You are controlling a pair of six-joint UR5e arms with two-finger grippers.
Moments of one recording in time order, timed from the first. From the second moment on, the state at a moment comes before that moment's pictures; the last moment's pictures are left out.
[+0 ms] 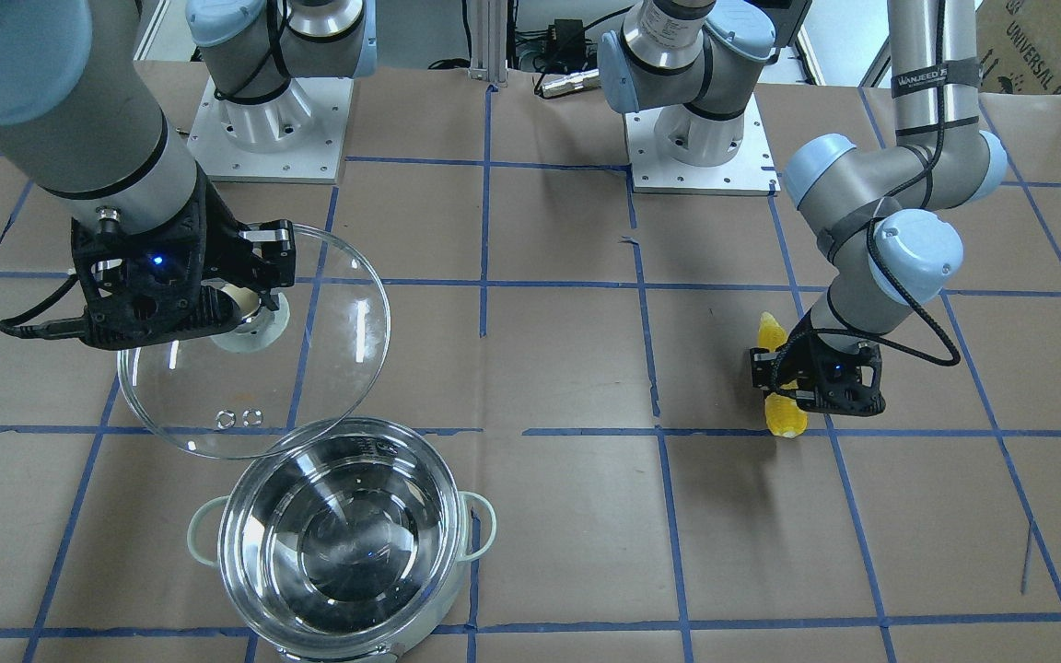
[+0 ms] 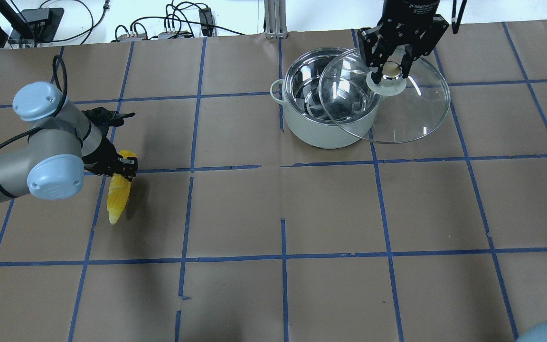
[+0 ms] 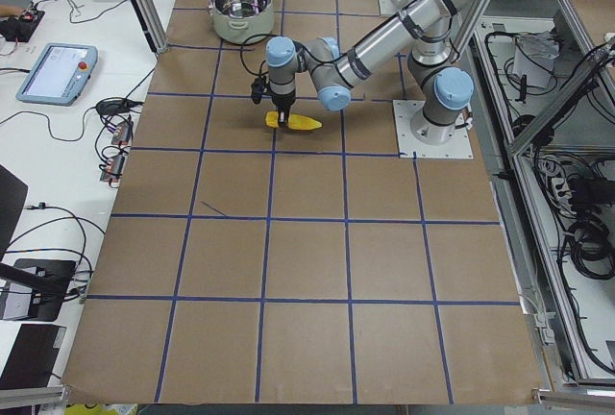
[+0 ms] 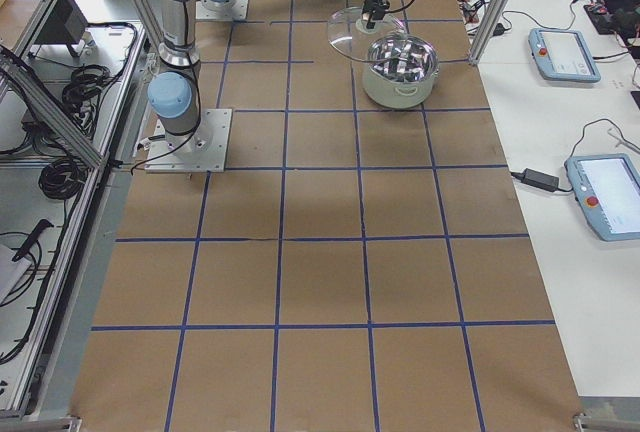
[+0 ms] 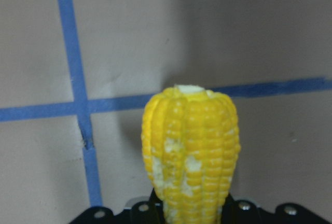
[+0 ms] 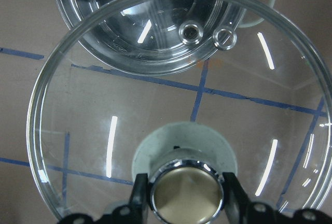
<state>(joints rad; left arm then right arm) -1.32 -1.83 -1.99 -0.90 1.57 0.33 1.64 -1.28 1.19 -1.34 -1.56 -0.15</state>
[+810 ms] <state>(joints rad) -1.67 -2.01 -1.45 -1.11 1.44 -0.08 1.64 -1.28 1.18 -1.34 -1.56 -0.16</state>
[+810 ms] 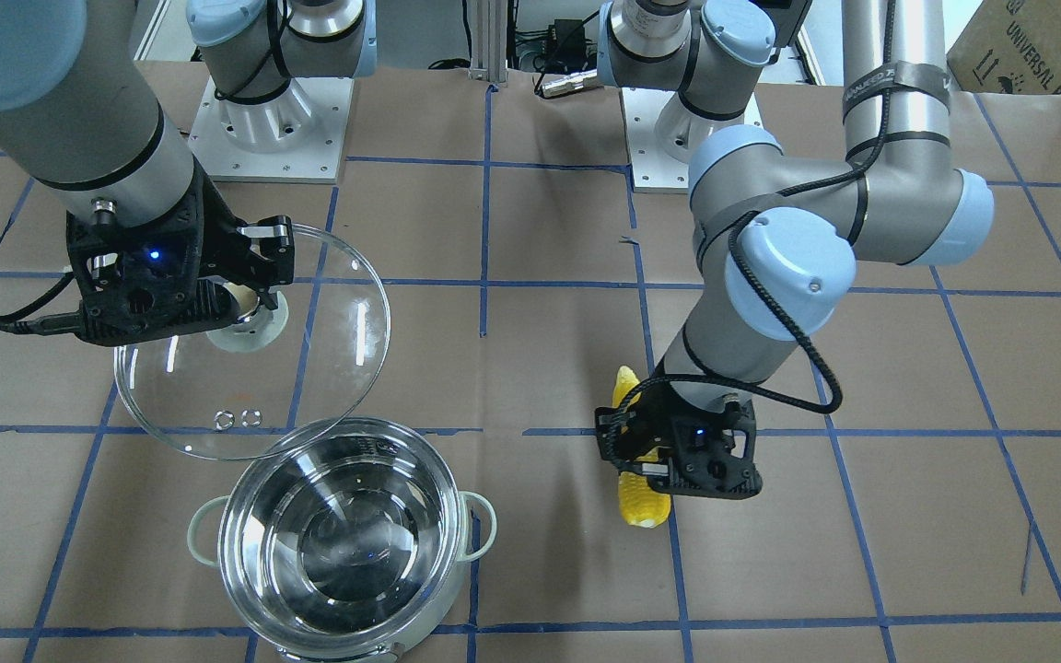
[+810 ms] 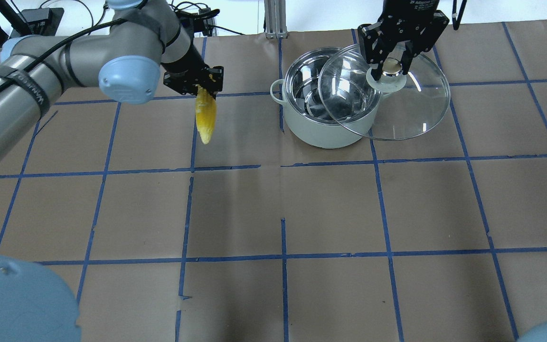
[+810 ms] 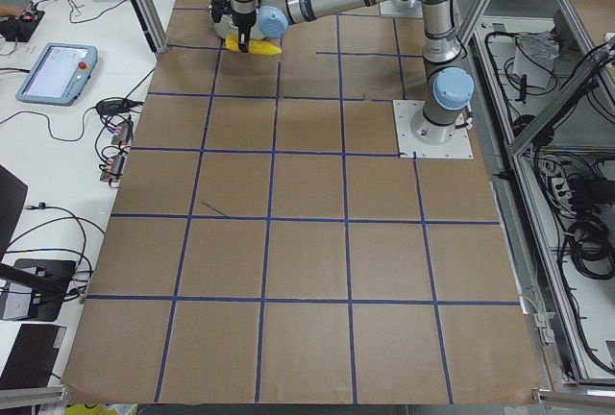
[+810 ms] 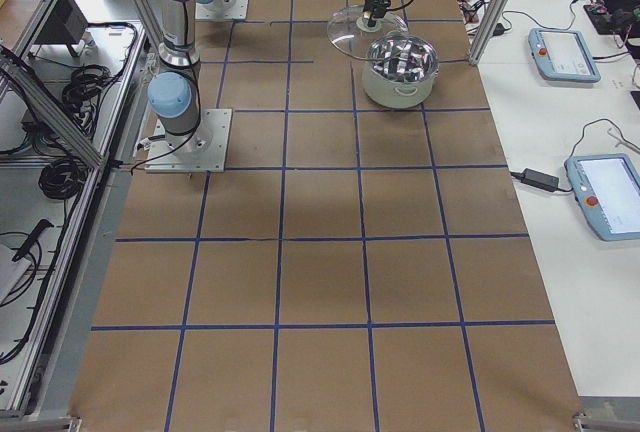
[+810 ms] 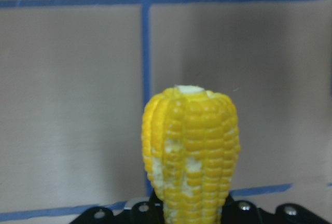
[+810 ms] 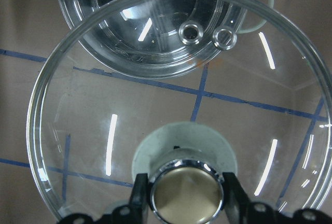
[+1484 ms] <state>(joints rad) -1.88 -2.31 -0.96 -1.18 1.44 -0.30 1.63 -1.28 1.18 -1.34 -1.56 -0.16</state>
